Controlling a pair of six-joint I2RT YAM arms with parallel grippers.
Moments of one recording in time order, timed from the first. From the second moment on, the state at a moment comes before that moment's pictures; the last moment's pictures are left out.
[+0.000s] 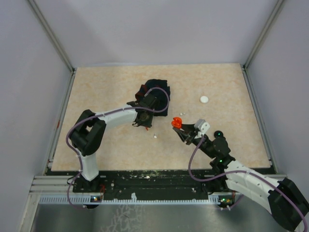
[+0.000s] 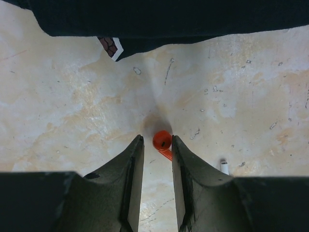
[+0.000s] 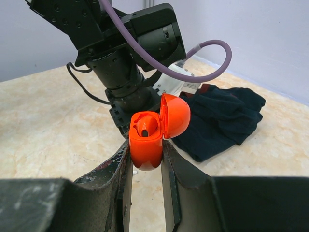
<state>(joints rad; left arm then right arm) -0.73 1.89 1.26 -0.51 -0.23 -0.41 0.68 0.73 0.08 0.87 -0.20 -0.01</state>
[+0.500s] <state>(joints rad) -0.73 1.91 1.26 -0.51 -0.23 -0.39 0.68 0.73 0.08 0.87 -0.20 -0.01</state>
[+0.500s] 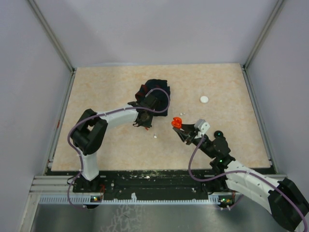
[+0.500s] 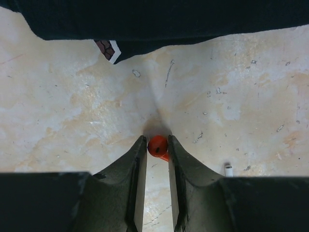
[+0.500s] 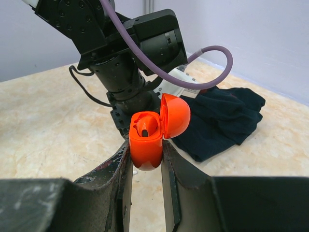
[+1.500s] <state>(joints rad) -0.74 1.91 1.27 -0.53 -0.23 -0.39 0.68 0.73 0.08 0.87 -0.20 -0.01</state>
